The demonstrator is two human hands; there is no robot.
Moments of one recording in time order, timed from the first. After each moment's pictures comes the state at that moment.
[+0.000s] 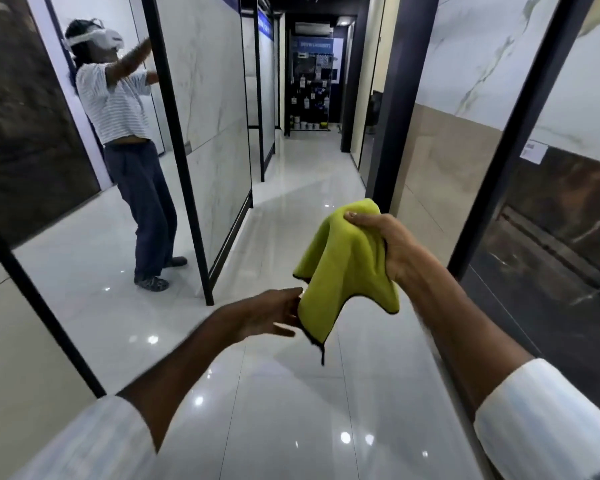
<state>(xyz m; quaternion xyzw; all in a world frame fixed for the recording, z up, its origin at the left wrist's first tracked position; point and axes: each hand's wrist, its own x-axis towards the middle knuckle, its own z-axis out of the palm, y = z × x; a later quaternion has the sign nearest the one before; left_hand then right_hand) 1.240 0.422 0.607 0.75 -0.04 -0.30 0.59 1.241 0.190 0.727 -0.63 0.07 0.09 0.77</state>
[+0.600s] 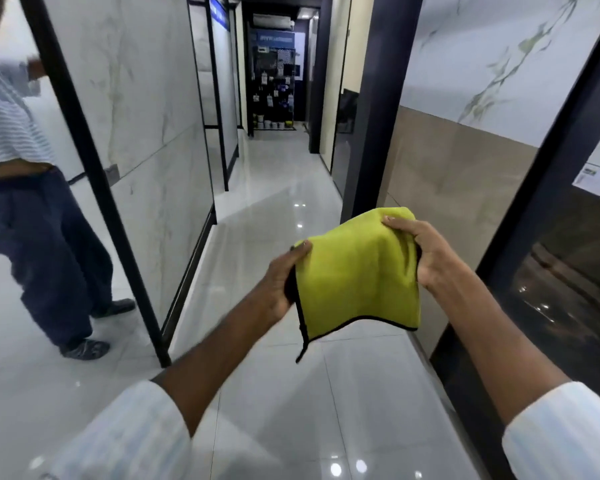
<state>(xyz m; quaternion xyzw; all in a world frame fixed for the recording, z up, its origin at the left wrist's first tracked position) 1.665 0.374 0.632 0.53 -0.03 -0.17 0.83 1.632 0.147 0.710 -0.60 0.16 -0.05 0.79</state>
